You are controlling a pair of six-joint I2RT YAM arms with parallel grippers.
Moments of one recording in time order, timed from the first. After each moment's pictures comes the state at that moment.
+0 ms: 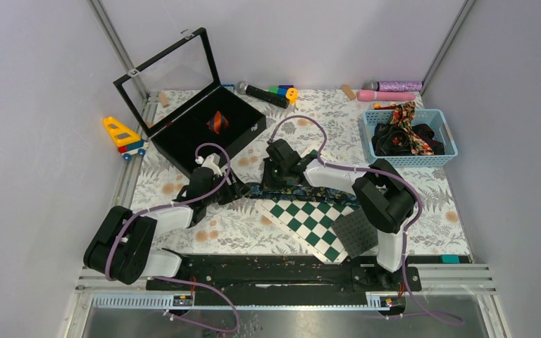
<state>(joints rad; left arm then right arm) -0.36 1.33 0.36 0.37 0.23 -0.73 0.80 1.92 1.23 -0.19 -0.14 0.77</state>
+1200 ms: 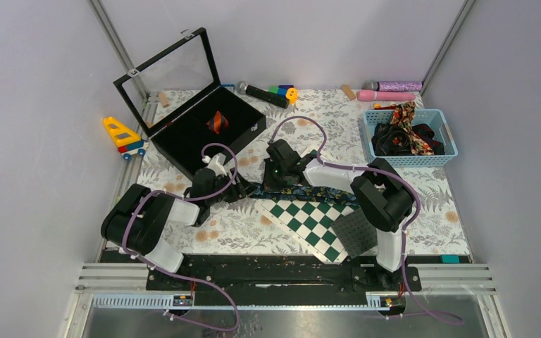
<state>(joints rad) -0.36 1.55 0.32 0.75 0.38 -0.77 0.79 1.94 1.23 -0.20 -0.14 0.76</state>
